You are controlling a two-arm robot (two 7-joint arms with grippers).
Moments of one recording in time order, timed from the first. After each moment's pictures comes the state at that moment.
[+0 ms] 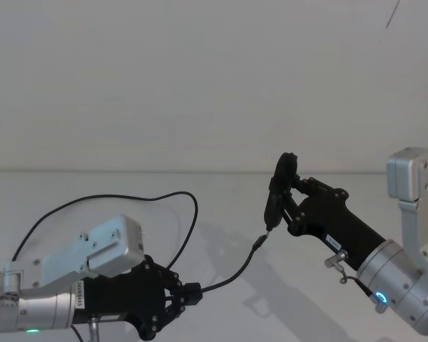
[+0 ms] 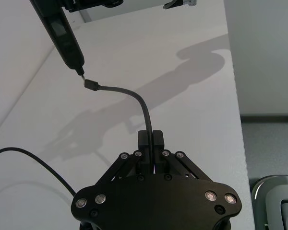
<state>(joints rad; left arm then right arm) -0.38 0.73 0.59 -1.80 -0.37 0.12 -0.79 0.14 0.40 -0.29 -1.78 0.45 0.11 0.30</state>
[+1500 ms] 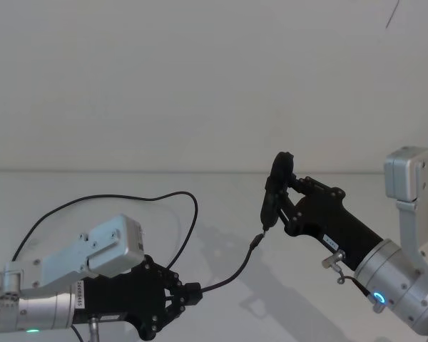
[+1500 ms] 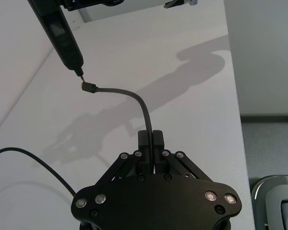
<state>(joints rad) -0.38 0.73 0.59 -1.80 -0.37 0.12 -0.79 0.14 0.40 -0.30 -1.79 0.45 0.11 0.31</state>
